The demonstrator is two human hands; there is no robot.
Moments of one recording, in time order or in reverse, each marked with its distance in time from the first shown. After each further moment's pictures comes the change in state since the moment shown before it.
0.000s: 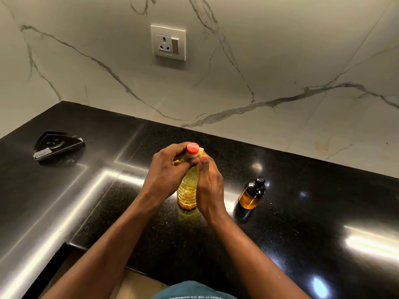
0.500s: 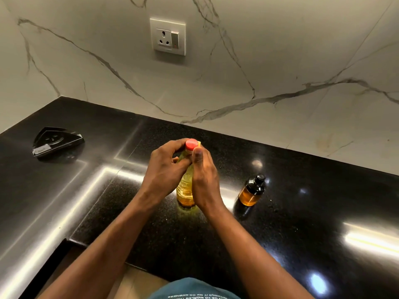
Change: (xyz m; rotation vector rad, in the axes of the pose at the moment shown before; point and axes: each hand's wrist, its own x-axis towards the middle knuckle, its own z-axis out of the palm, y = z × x) left_hand -0.001 -0.001 0.000 0.028 0.022 0.021; right_hand 0.007 -0.012 0.008 -0.022 -0.039 0.018
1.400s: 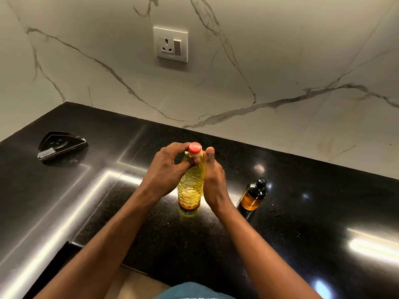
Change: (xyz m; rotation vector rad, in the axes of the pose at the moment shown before) left_hand 0.010 -0.005 -0.007 0.118 -0.084 -0.011; right_hand 0.011 0.003 -0.015 0.098 -0.024 0.117
